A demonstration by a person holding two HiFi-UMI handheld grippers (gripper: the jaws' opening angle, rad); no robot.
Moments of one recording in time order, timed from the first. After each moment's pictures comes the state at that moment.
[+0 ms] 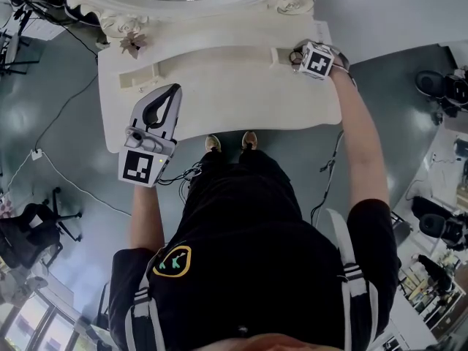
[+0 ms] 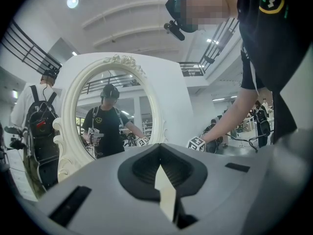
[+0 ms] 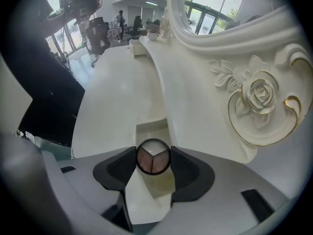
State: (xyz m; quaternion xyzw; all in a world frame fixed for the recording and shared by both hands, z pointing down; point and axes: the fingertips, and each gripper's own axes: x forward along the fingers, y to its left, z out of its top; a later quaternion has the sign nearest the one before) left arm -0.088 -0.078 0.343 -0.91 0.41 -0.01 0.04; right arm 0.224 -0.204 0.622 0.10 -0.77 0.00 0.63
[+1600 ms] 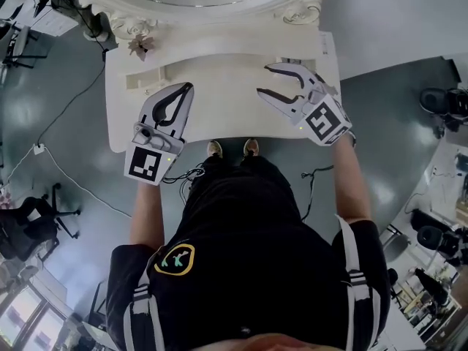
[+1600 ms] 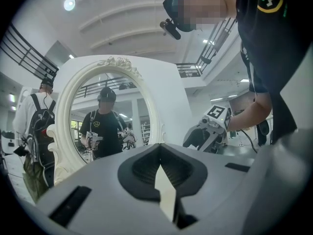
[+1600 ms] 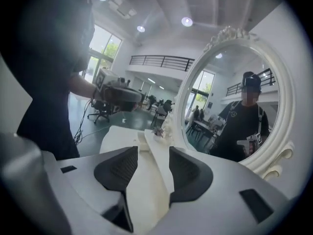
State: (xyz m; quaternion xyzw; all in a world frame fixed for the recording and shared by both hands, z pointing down) left arm -0.069 -0.083 0.327 -0.91 0.40 -0.01 0.06; right arm 0.058 -0.102 0.396 0.15 -0.93 -0.15 0.29
